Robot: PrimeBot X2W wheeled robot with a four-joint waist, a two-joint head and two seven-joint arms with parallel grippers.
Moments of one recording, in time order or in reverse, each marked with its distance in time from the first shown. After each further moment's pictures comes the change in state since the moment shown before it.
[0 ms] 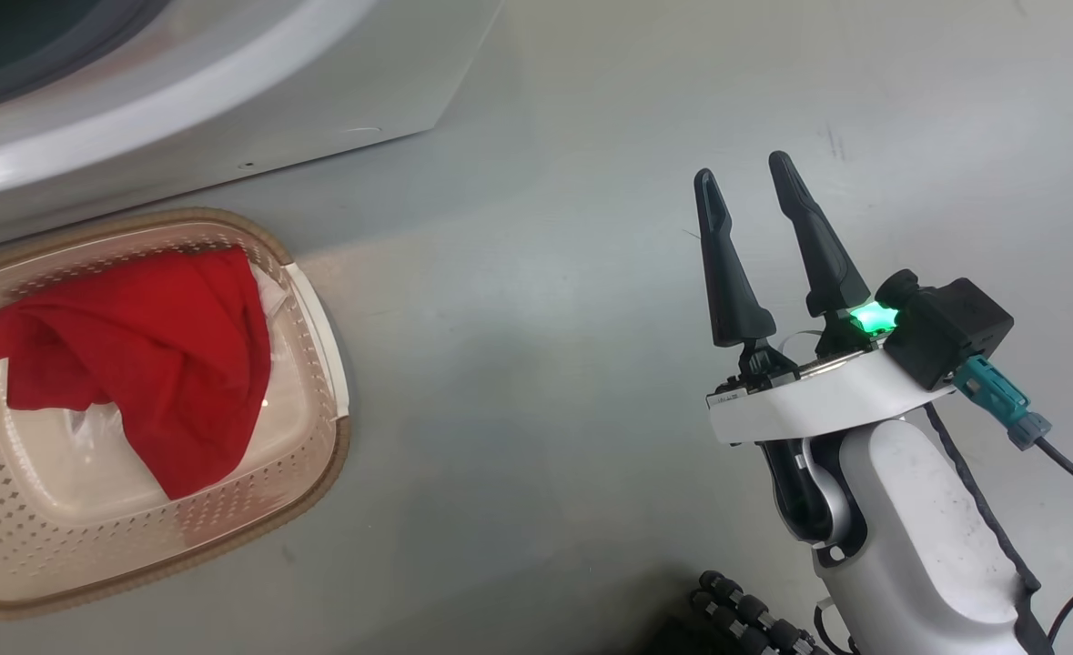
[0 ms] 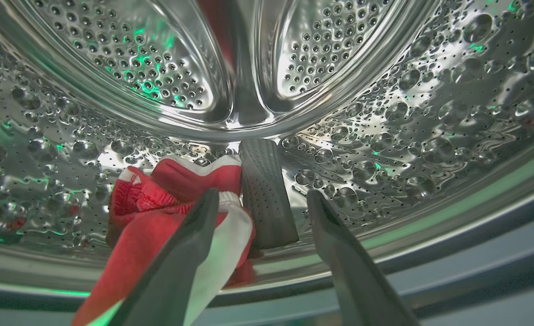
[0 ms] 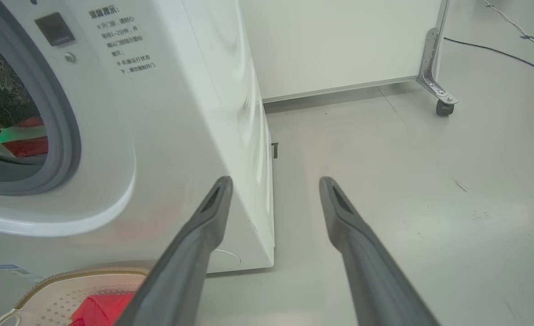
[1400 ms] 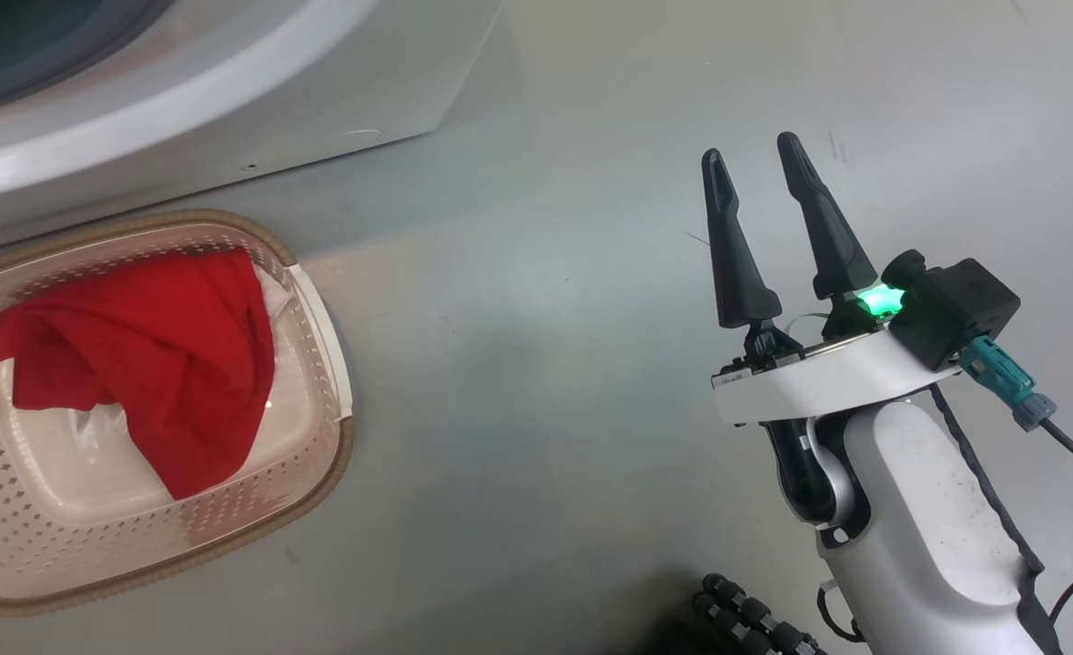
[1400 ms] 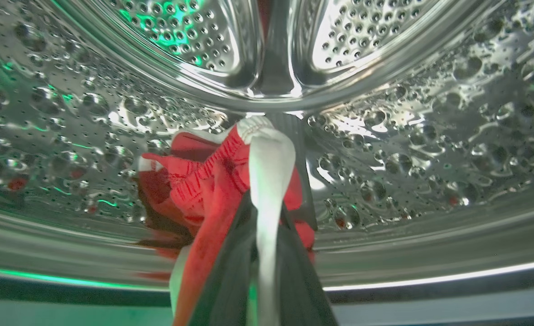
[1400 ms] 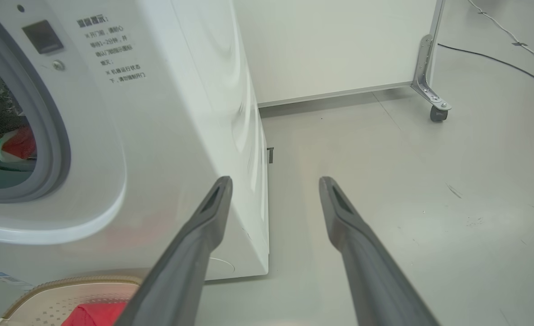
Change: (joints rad) left arm -0.135 -0.007 0.043 0.213 -0.013 0.044 0.075; right arm -0.033 0.000 -0.007 0.024 0.004 -0.015 0.000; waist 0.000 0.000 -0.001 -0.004
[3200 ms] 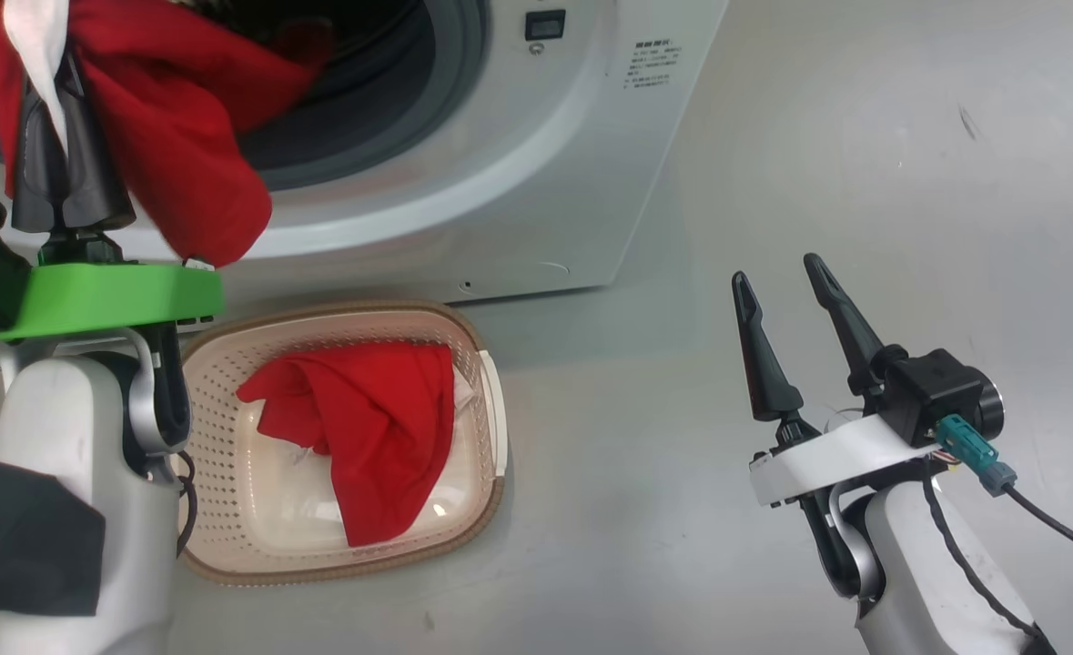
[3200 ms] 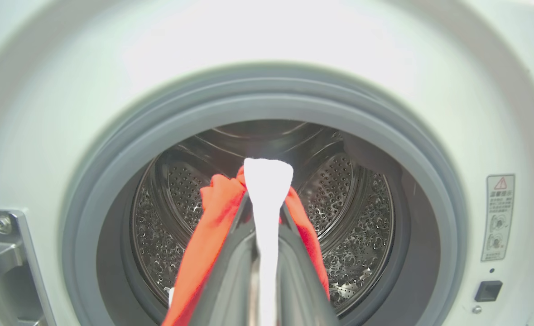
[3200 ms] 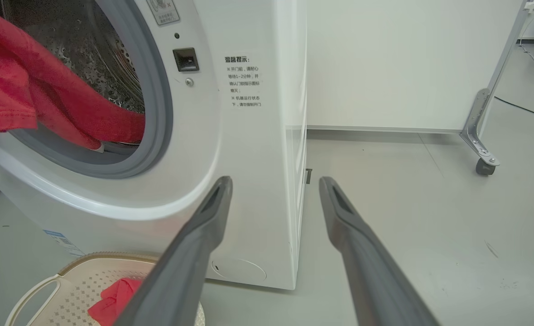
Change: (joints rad) left arm 0.575 -0.240 -0.066 -0.499 0.016 -0.003 -0.547; right arm 0.135 -0.018 -0.091 0.121 -0.199 0.037 0.000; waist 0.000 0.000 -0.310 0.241
